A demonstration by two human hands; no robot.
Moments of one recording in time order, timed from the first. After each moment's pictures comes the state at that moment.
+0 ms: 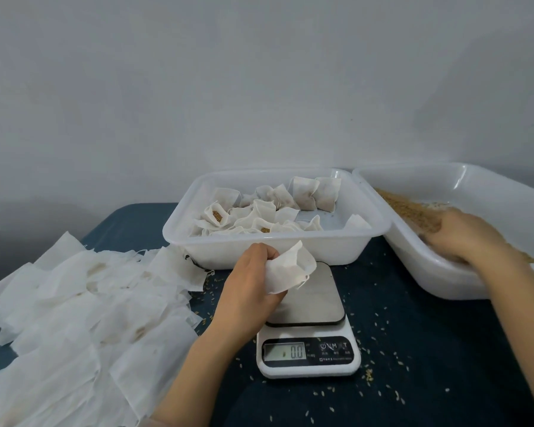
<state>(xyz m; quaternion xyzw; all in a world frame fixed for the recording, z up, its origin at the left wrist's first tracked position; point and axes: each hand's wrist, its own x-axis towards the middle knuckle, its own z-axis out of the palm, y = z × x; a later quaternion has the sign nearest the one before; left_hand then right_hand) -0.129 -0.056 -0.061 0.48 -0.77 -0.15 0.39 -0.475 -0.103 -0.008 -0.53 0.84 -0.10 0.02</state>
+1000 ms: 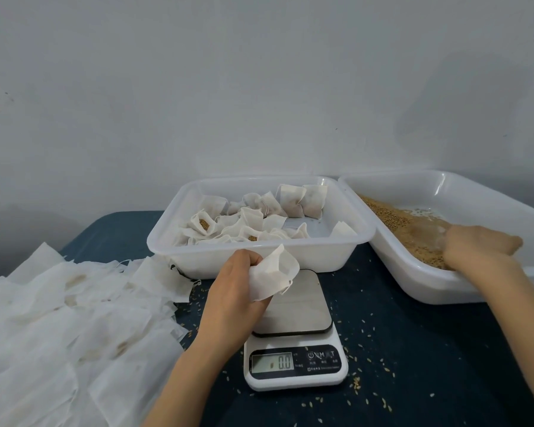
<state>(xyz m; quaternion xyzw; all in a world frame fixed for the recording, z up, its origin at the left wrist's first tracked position) -0.129 -0.058 -0.062 0.48 -0.75 -0.14 0.43 -0.483 -0.091 0.000 -0.39 0.91 0.10 -0.07</state>
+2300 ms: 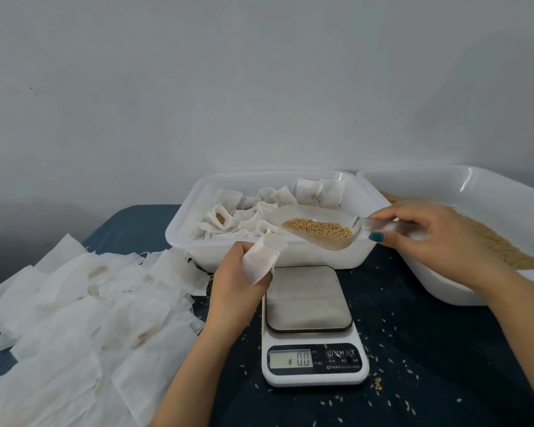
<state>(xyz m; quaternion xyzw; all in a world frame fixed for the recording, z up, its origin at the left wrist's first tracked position) -0.116 -0.067 -0.056 0.54 -0.64 -0.27 0.47 -0.397 -0.048 0.022 -0.74 0.54 -0.38 0.12</state>
